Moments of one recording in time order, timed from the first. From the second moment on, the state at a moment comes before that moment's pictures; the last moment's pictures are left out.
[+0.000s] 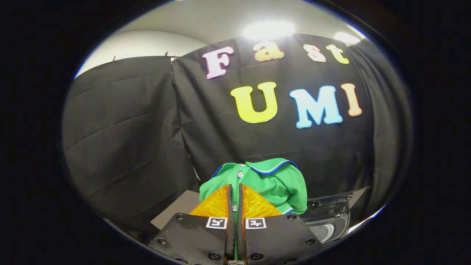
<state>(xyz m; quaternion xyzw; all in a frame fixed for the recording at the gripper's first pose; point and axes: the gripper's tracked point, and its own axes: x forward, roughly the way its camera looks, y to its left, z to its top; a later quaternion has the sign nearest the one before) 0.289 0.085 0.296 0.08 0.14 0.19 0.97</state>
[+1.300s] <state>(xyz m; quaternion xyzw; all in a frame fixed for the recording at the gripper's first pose) 0.323 -0.132 0.173 0.07 0.20 0.08 0.97</state>
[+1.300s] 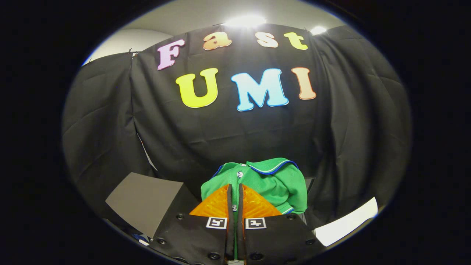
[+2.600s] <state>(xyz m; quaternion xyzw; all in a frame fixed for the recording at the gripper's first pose) 0.353 -0.173 -0.096 0.03 0.33 0.00 0.95</state>
